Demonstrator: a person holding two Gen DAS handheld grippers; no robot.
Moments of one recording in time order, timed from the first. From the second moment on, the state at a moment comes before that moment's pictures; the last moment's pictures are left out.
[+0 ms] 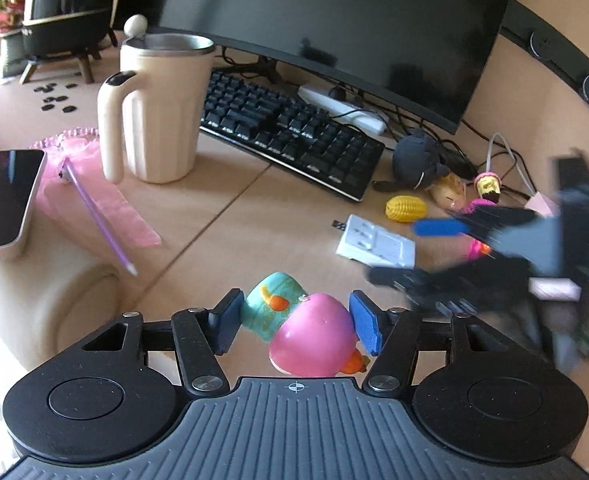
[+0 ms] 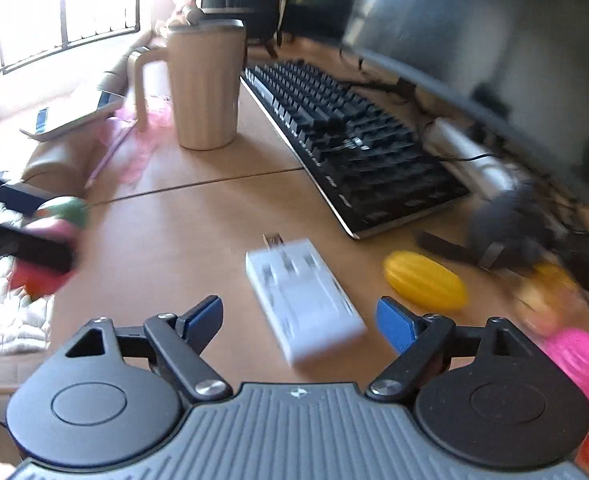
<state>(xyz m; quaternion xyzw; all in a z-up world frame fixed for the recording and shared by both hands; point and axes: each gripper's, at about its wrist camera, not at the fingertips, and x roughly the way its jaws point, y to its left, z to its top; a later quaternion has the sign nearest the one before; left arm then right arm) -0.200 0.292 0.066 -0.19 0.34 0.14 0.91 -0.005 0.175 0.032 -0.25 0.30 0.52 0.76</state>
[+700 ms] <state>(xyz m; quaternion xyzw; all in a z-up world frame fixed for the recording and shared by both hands) -0.103 0.162 0.083 -0.11 0.39 -0.14 0.90 -0.041 -0.091 0.107 -0.16 0.39 0.33 0.84</state>
